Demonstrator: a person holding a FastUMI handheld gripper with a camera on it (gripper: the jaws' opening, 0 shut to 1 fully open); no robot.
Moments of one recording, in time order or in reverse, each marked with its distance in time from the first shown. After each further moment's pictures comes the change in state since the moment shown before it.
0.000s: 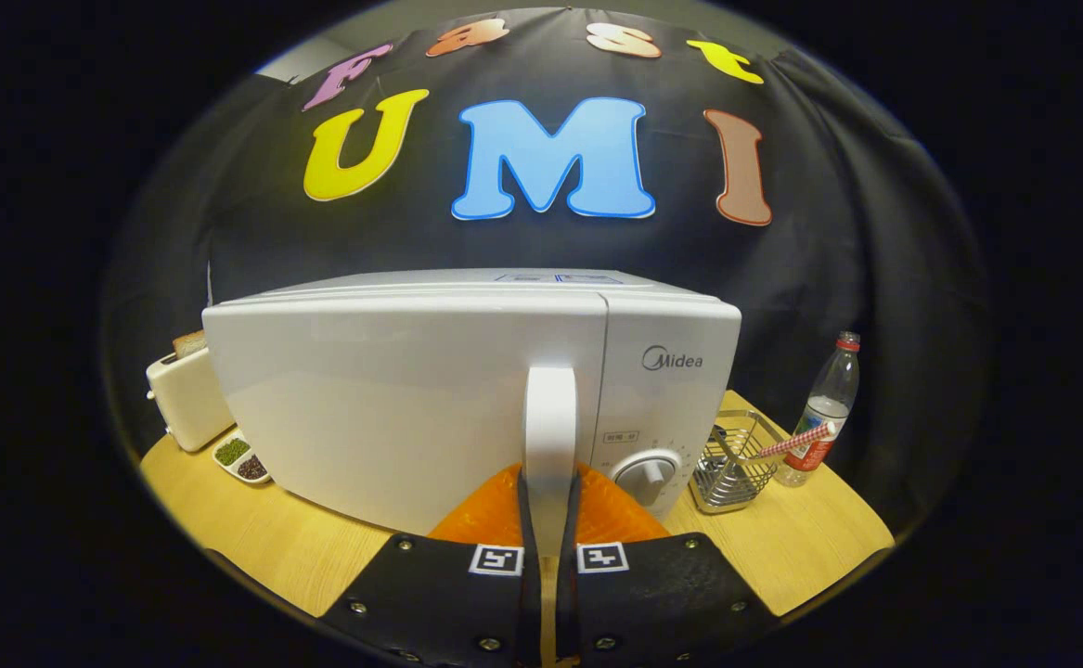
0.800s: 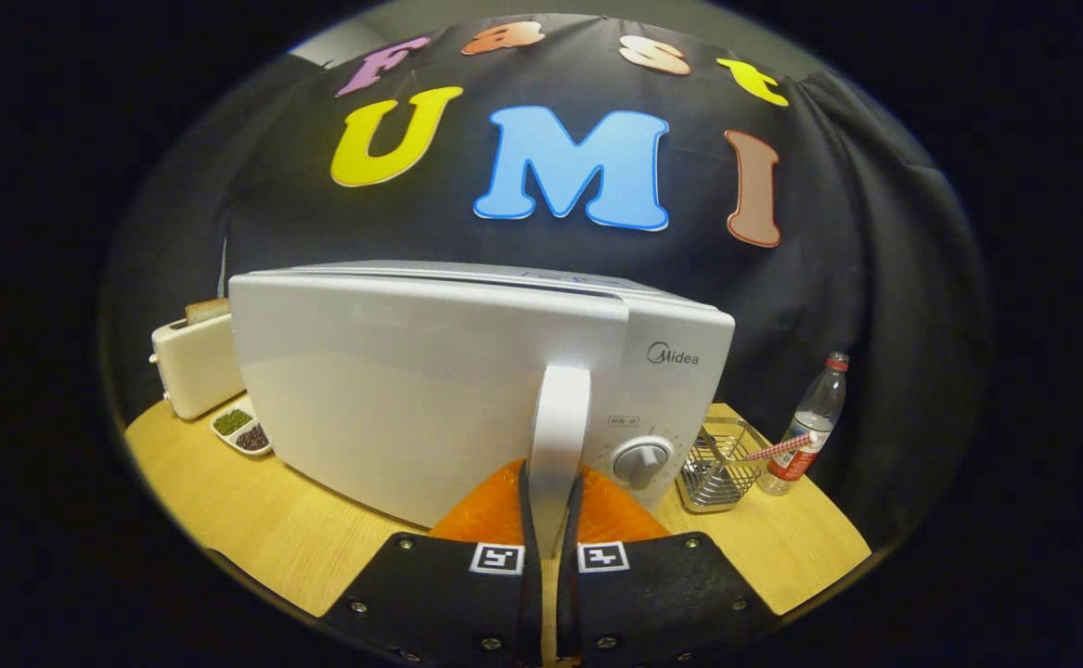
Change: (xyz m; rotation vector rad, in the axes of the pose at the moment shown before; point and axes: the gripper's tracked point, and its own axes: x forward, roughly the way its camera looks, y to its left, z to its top) arm -0.037 0.010 -0.009 -0.126 -0.037 -0.008
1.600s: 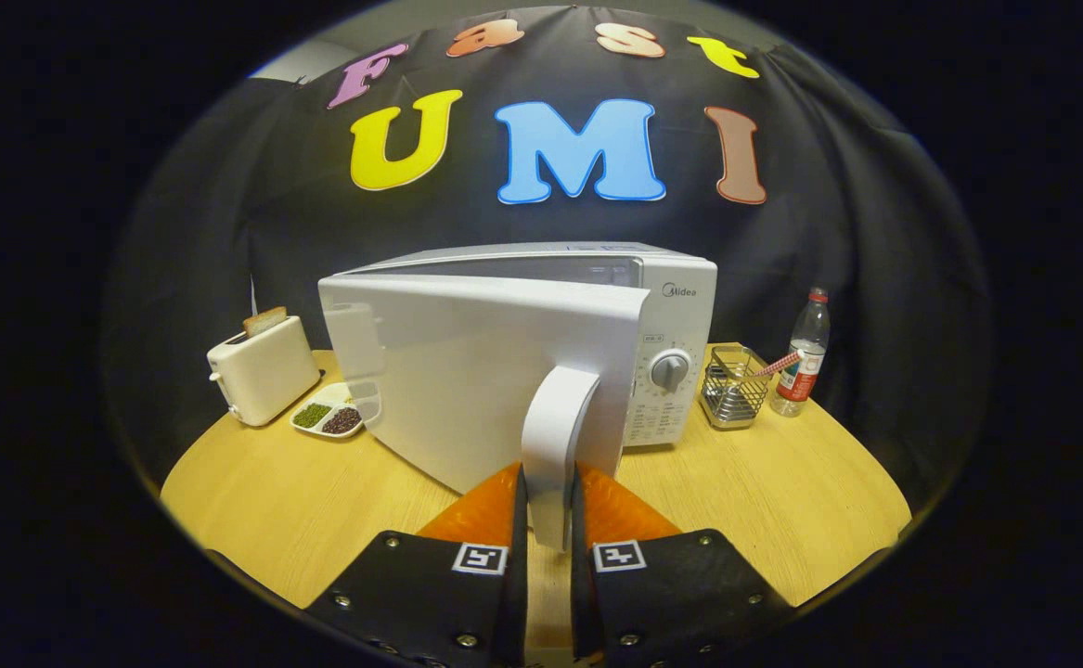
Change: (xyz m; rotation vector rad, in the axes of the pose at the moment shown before) arm -0.103 0.059 -0.026 0.131 0.137 0.067
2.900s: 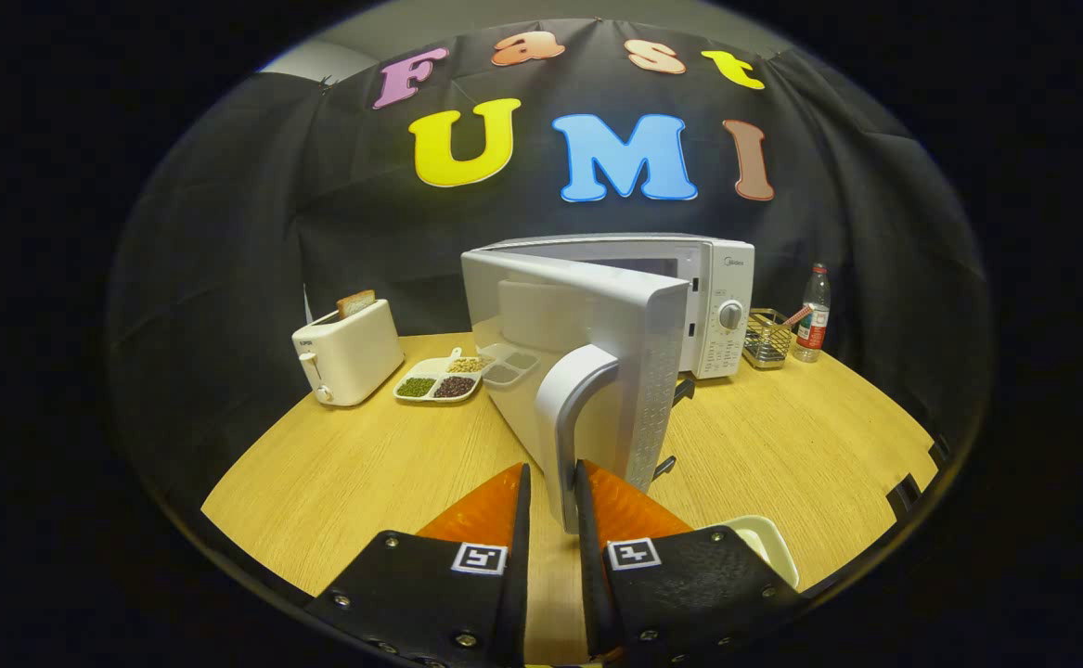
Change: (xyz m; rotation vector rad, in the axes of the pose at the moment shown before) arm -0.105 0.151 -0.056 0.031 -0.003 0.043
